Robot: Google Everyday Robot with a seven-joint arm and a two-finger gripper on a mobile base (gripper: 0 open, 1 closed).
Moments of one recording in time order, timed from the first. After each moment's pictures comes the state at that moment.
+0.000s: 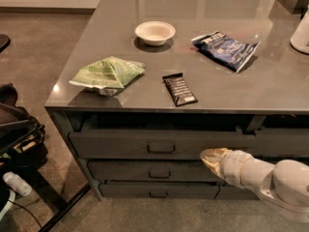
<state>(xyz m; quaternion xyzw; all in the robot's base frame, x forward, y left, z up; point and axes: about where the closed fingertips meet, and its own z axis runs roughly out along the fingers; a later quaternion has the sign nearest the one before) 0.488 -0.182 0.637 -0.39 0.78 0.10 0.48</state>
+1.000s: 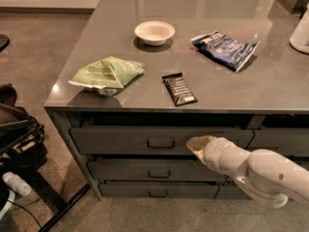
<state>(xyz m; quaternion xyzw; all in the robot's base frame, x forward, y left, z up) 0.537 -0.150 0.651 -0.41 0.75 0.04 0.51</state>
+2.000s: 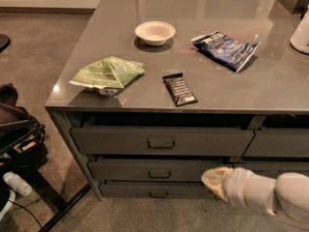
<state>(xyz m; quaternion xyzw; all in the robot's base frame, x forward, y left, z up) 0.439 -0.178 0.607 -0.44 0.79 0.10 0.42</state>
